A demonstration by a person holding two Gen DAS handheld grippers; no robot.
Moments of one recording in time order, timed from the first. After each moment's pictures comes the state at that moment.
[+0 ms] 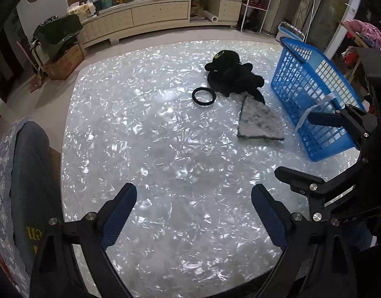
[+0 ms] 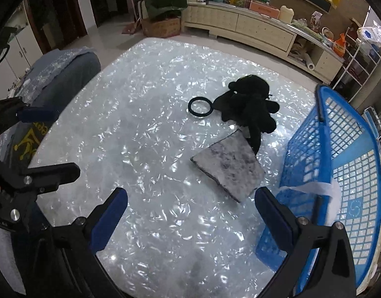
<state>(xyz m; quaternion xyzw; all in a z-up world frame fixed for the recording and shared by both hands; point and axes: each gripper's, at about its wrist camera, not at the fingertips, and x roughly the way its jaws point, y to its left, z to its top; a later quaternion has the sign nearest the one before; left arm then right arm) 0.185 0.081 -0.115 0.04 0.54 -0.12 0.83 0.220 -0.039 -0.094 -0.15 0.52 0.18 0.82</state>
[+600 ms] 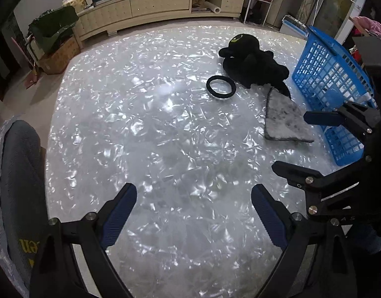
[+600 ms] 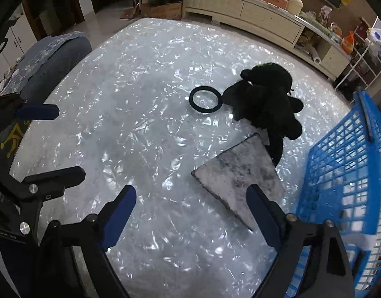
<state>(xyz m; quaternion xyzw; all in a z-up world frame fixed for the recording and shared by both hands) 0.231 0.090 -0.166 0.04 0.55 -0.12 0.82 0.266 -0.016 -0.143 -0.17 0.55 0.17 0.80</state>
